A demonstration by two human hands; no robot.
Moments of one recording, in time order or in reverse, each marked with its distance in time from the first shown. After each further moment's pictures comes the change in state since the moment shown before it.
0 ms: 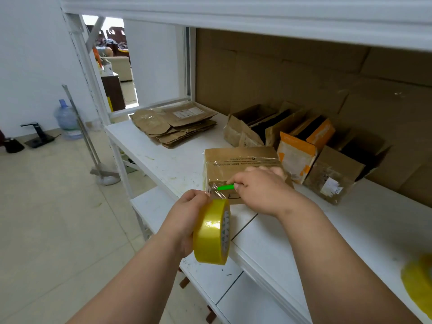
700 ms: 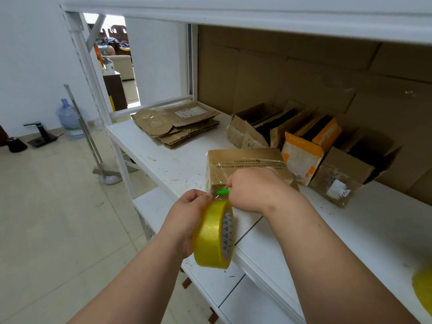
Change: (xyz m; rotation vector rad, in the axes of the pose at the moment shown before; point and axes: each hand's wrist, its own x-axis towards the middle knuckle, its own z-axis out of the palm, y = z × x) left_hand 0.005 0.008 -0.001 0.044 0.046 0.021; right_hand 0.013 -0.025 -0.011 -0.086 -0.066 -0.004
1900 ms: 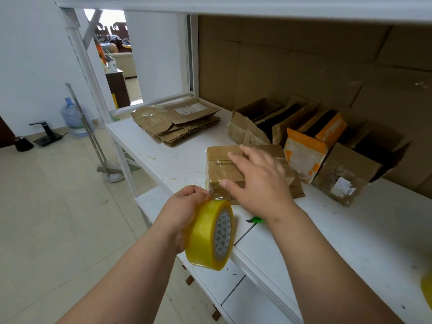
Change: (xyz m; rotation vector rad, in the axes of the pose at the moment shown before) left_hand 0.007 0.009 -0.003 0.068 0.010 -0.026; right_hand 0.009 0.030 0.040 0.218 0.437 -0.018
